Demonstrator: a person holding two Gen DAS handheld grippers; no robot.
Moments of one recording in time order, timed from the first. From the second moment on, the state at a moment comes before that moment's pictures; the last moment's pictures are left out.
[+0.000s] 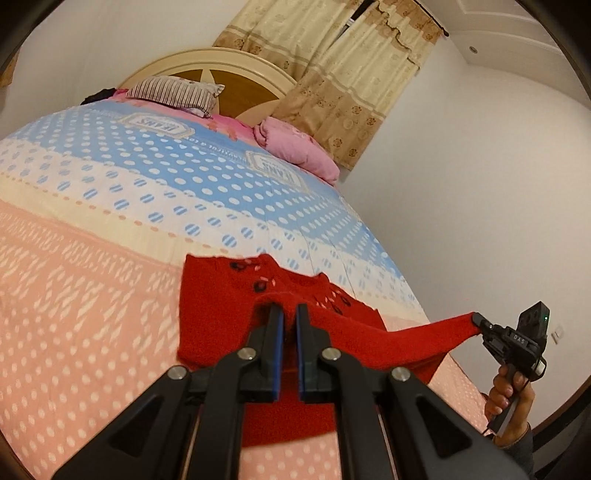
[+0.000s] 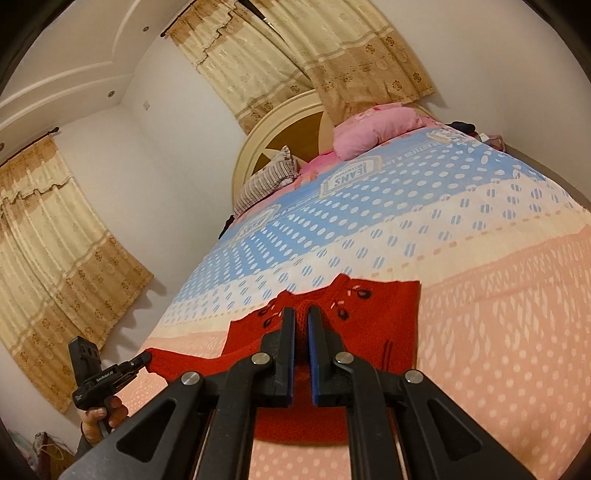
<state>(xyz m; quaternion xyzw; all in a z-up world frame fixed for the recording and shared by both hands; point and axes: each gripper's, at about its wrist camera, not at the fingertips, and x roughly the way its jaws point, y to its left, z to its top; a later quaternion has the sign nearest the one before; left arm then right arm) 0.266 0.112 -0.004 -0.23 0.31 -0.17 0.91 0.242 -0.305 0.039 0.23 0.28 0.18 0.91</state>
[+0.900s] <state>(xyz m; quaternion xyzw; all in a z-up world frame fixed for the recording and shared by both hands) 0.365 0.123 -0.104 -0.18 0.40 -0.05 0.90 0.390 -0.268 -0.060 0.13 0.40 0.08 0.91</state>
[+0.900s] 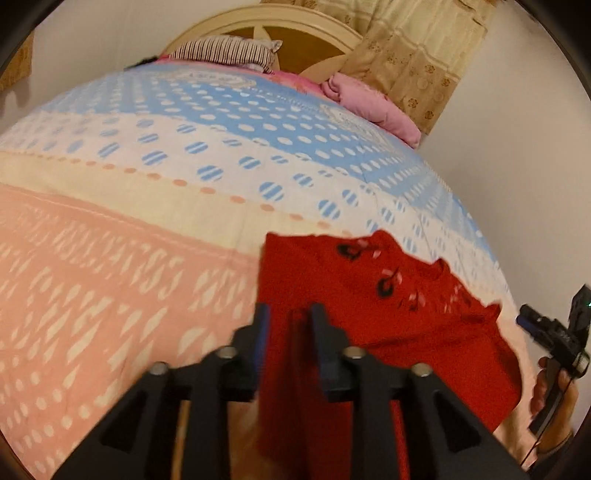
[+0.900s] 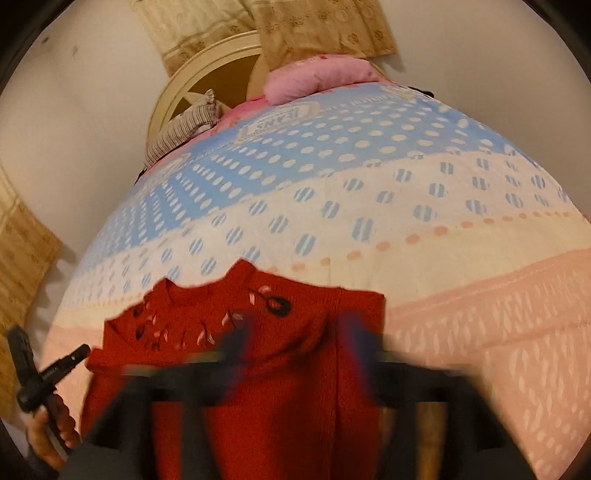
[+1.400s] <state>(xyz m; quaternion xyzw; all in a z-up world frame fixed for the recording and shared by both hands) 0.343 0.109 -0.099 -0.09 0.38 -0.01 0.92 0.419 -0.184 -0.080 0.03 0.43 0.09 0.90</state>
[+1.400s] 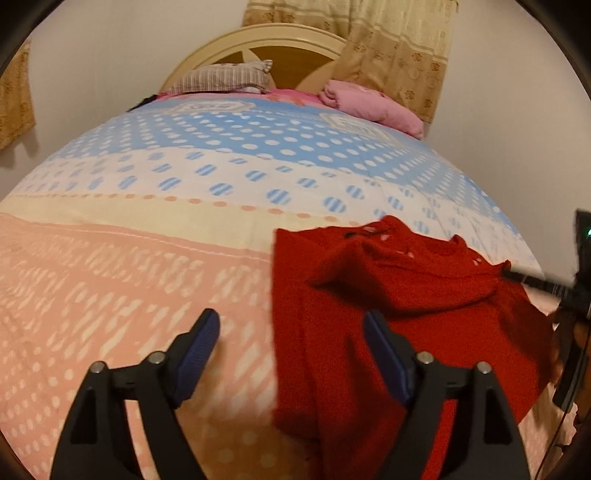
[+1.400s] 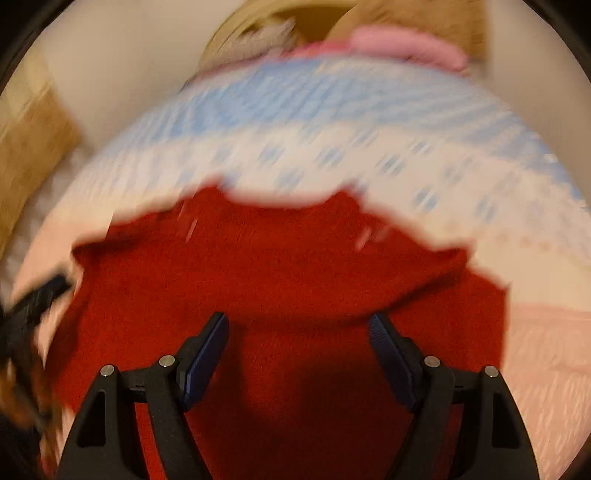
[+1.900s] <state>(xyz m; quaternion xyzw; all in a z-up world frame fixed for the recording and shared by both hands) 0.339 0.106 -0.100 -0.07 0.36 -0.02 0.93 0.370 -0.239 -0.084 0.06 0.40 0.09 0.91</state>
